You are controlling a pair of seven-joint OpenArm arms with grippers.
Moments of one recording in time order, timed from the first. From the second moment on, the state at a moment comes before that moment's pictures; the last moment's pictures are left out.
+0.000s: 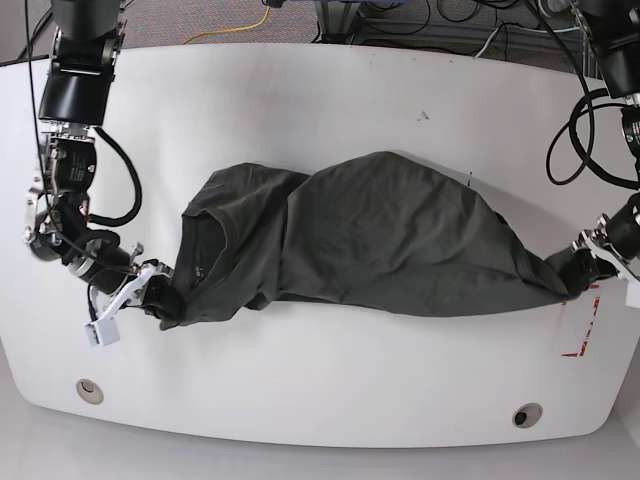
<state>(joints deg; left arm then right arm) -7.6 -34.7 -22.5 85.6 -61.8 -25.6 57.5 16.4 28.9 7.9 86.7 58.4 21.0 -58.6</state>
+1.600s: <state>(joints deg) -52.4 -49.9 -11.4 73.5 -62.7 -39.6 63.6 71.6 47.4 -26.1 77.5 41.2 40.7 -56.8</state>
